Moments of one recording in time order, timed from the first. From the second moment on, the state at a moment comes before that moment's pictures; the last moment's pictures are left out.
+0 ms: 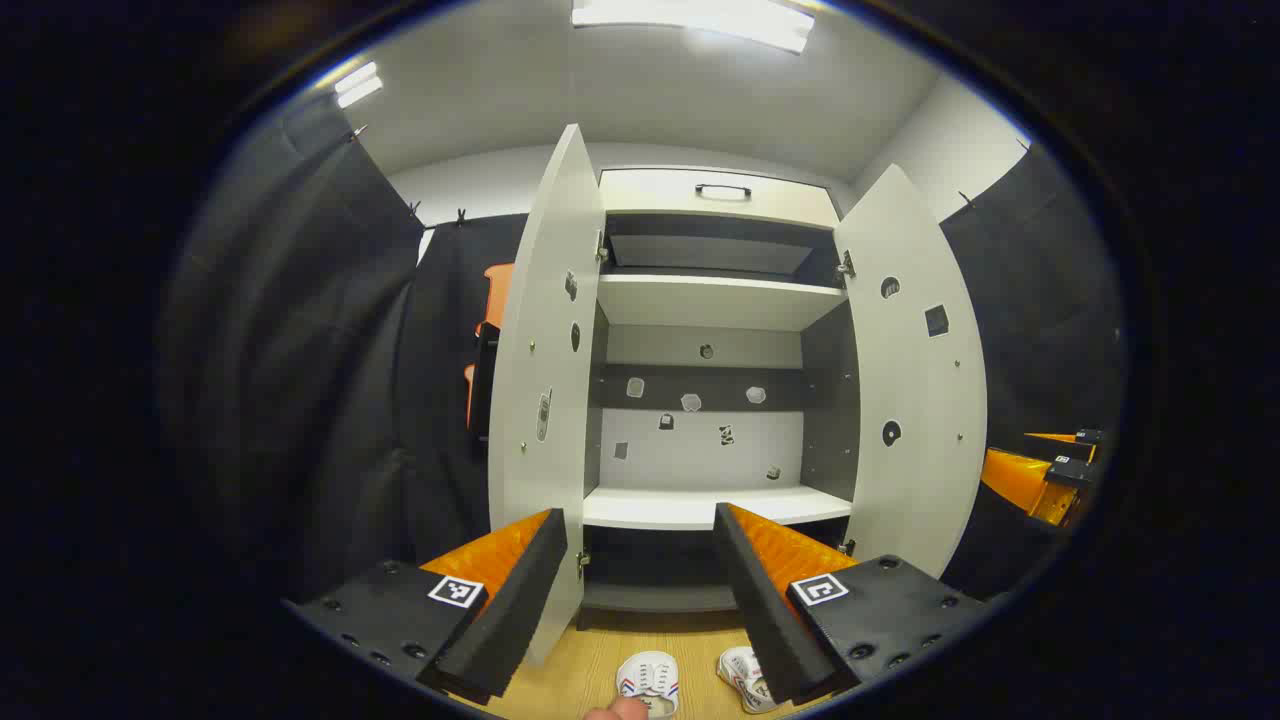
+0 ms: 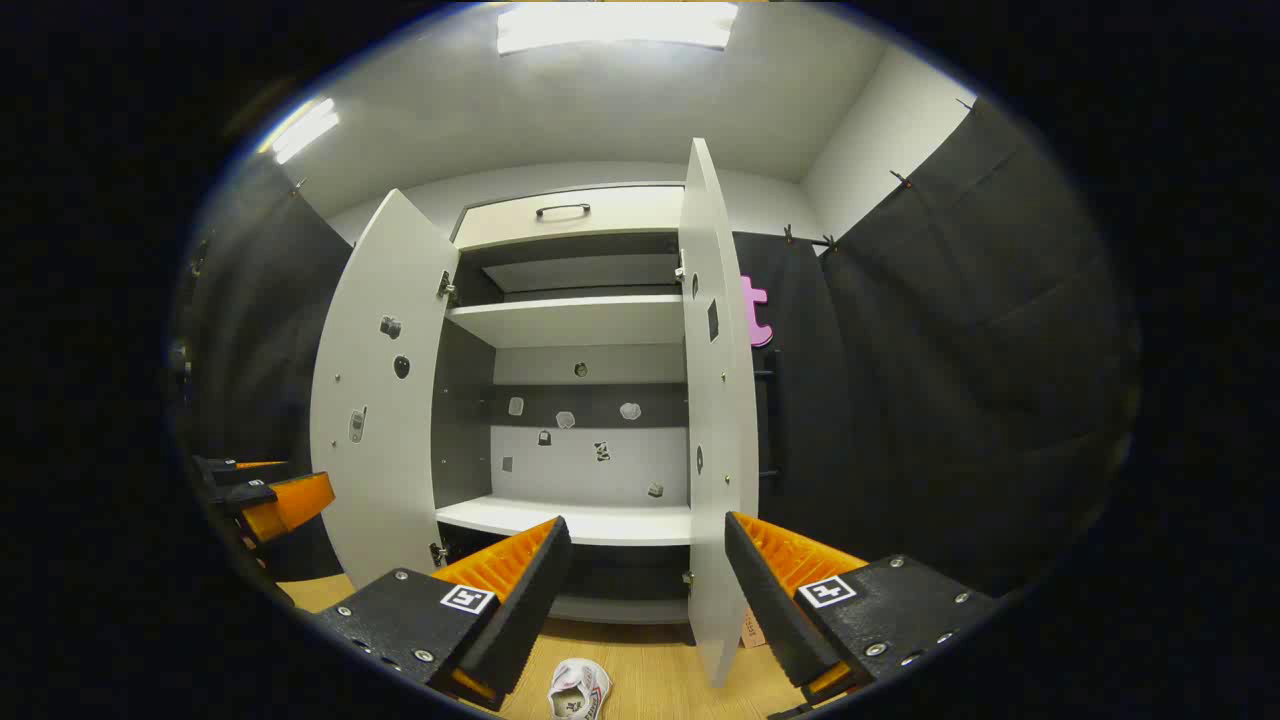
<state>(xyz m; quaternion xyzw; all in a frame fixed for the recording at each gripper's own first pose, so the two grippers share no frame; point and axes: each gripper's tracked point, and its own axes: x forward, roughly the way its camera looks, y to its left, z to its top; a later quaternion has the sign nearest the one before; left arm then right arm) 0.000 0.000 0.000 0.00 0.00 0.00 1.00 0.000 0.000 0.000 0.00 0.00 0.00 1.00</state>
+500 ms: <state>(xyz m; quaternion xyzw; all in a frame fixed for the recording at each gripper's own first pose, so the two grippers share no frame) -0.001 0.003 -0.001 0.00 0.00 0.00 1.00 0.001 0.006 -0.002 0.00 0.00 0.01 1.00</state>
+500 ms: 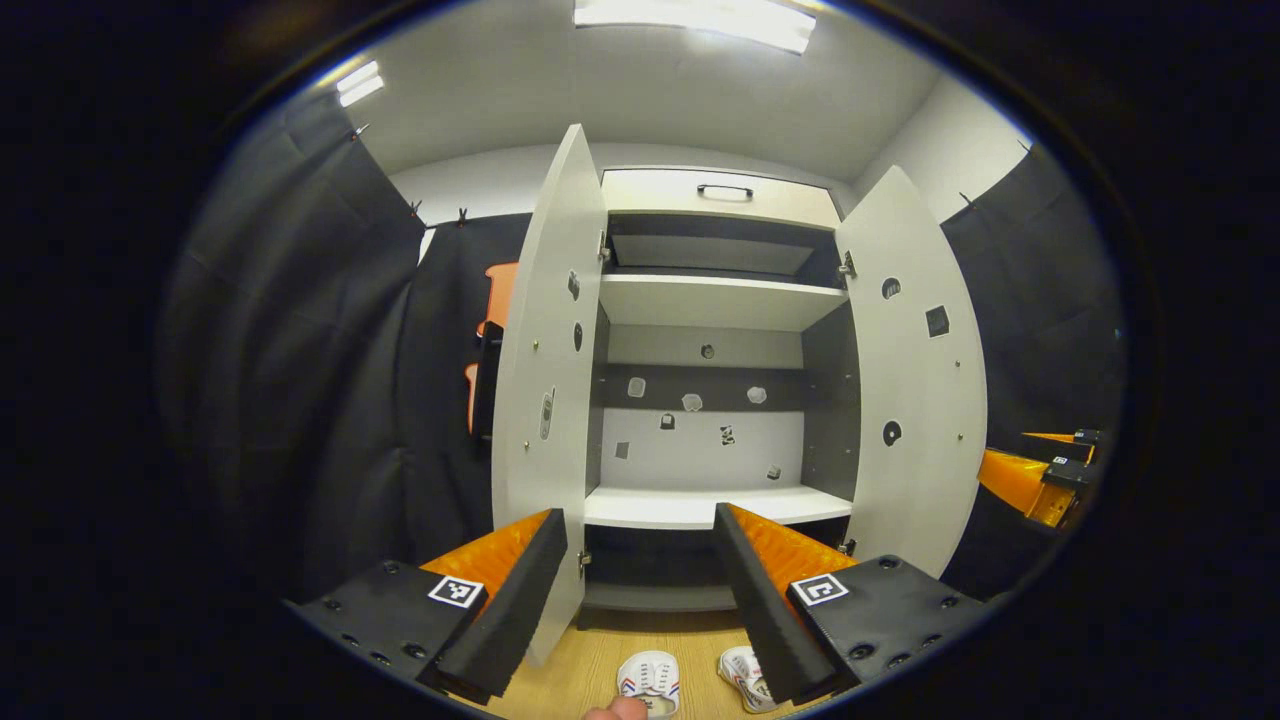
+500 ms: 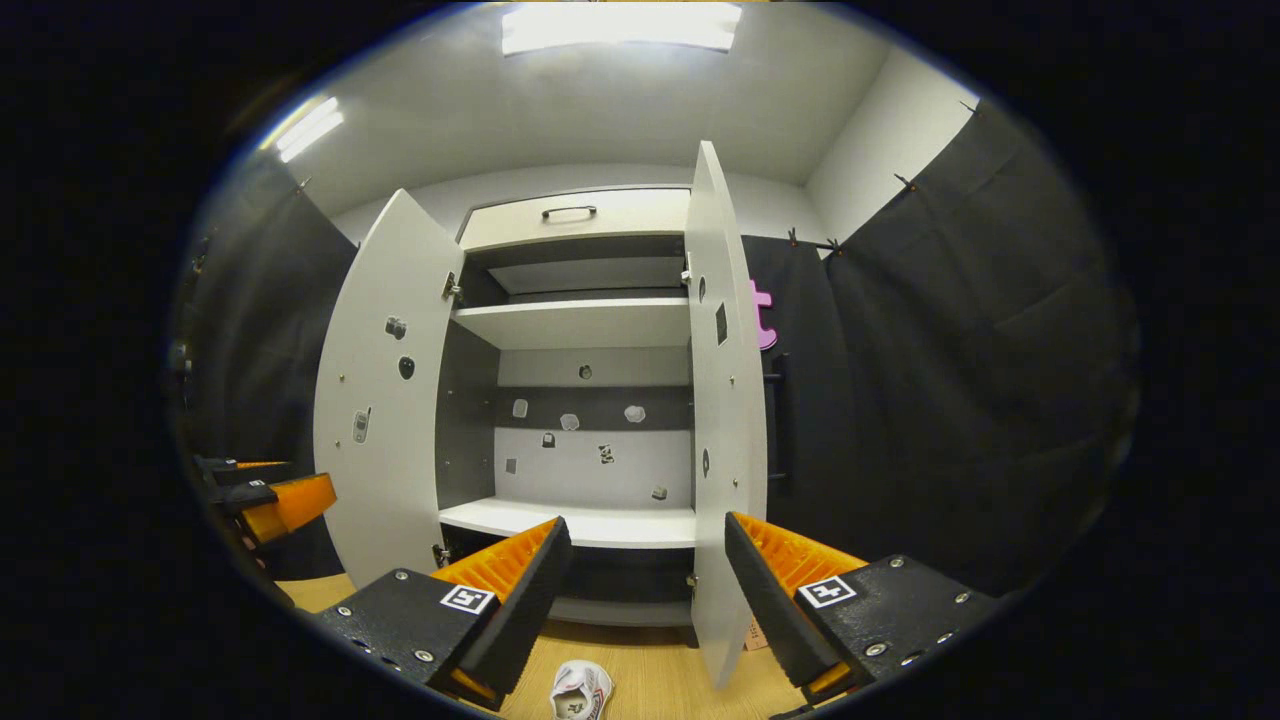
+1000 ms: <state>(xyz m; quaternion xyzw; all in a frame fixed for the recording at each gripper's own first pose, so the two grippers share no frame) -0.003 0.008 0.001 0.00 0.00 0.01 1.00 0.002 0.015 0.000 0.00 0.00 0.01 1.00</state>
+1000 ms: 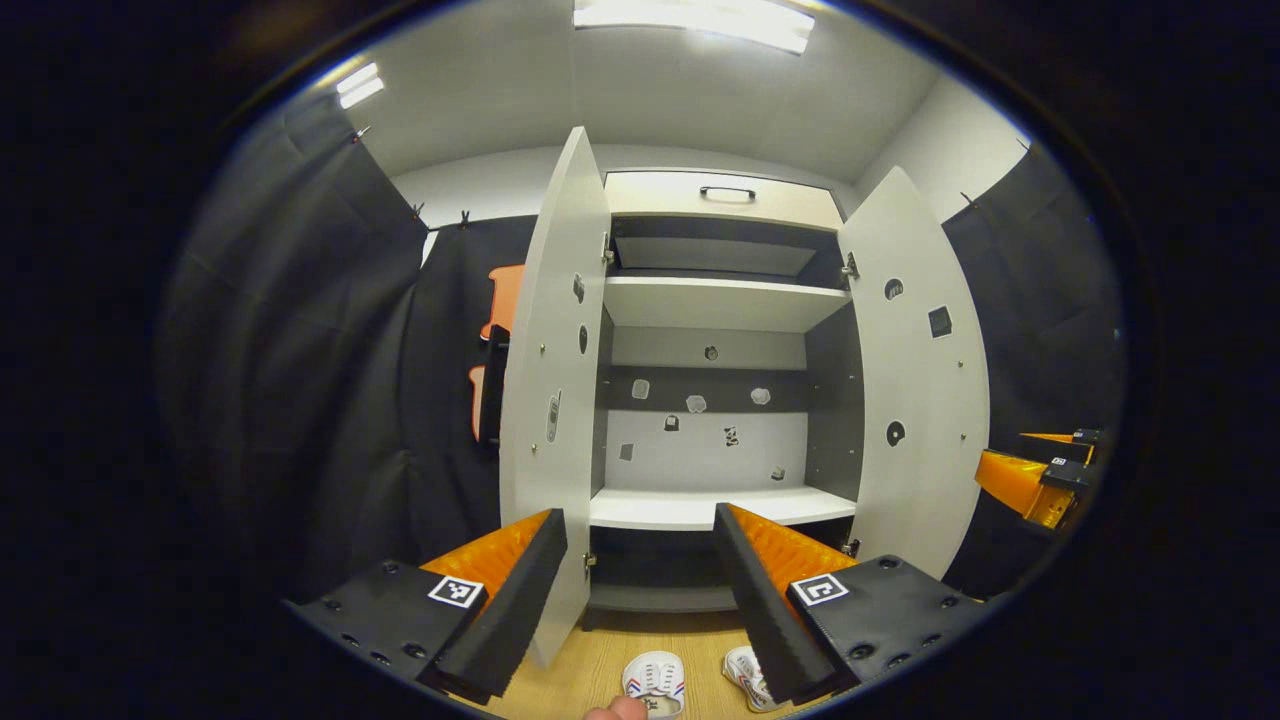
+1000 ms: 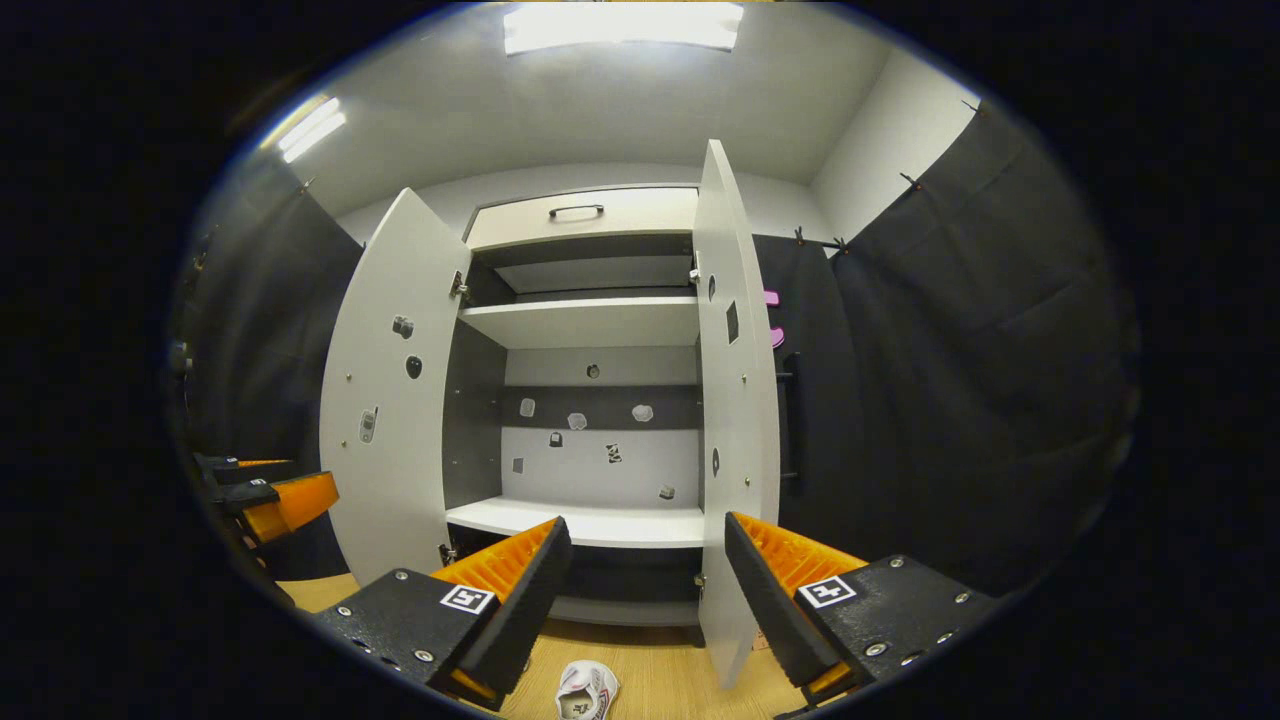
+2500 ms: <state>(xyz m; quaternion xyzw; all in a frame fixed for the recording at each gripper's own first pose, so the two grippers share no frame) -0.010 0.038 -0.020 -0.01 0.02 0.03 1.00 0.026 0.064 -0.450 -0.10 0.39 0.09 0.91</state>
